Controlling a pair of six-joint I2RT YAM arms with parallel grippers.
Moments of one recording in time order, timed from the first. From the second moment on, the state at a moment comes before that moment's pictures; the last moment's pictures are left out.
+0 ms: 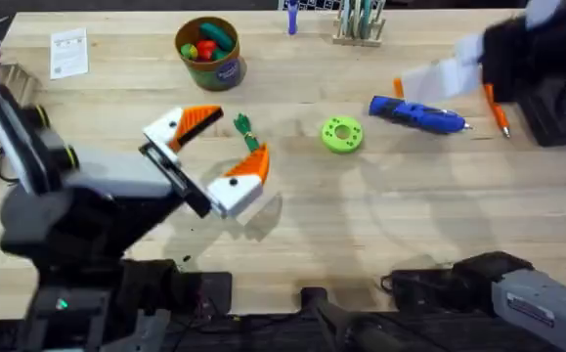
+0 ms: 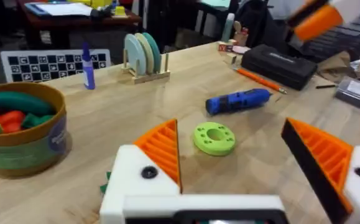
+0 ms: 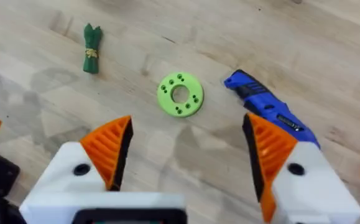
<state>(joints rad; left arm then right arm) 0.05 0.18 0.17 -0.07 0.84 -0.13 0.21 1.09 1.32 -1.14 -0.21 -0.11</state>
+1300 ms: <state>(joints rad) -0.32 1.32 1.15 -0.95 -0.04 -0.32 -0.02 0.66 0.87 -1.09 -0.21 0.08</state>
